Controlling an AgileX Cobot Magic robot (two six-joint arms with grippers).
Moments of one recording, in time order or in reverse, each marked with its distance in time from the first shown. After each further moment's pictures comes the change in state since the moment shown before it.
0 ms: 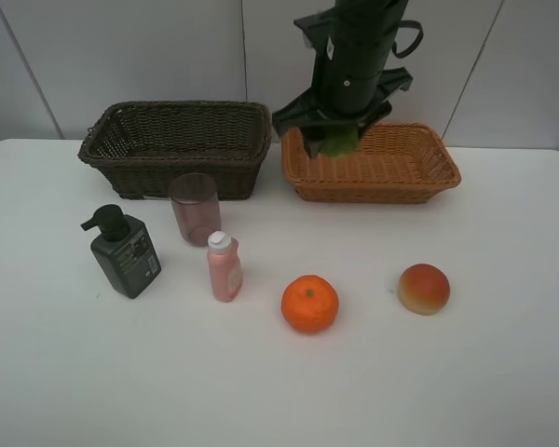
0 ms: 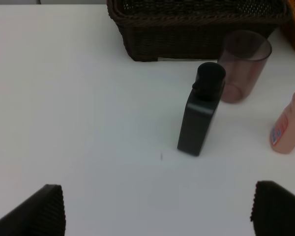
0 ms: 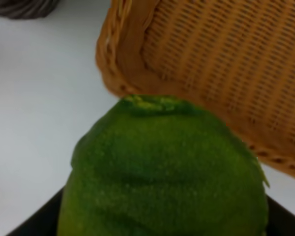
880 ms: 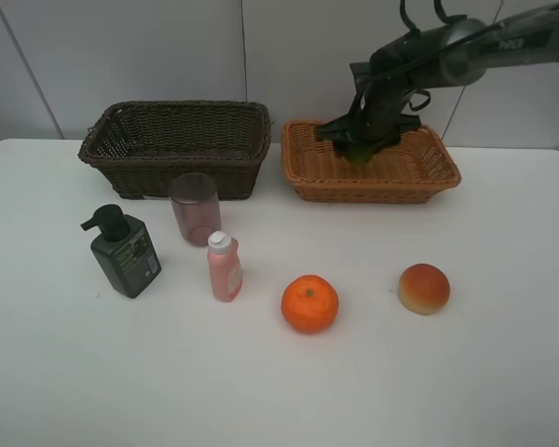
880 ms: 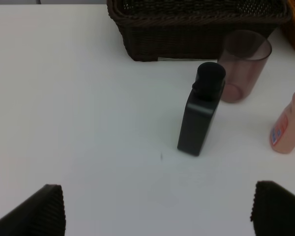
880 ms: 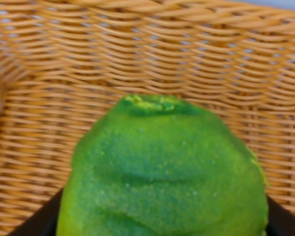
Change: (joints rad) left arm 0.000 0.000 0.000 0.000 0.000 0.000; right arm -0.262 0.308 -0.080 -0.047 -0.425 0.129
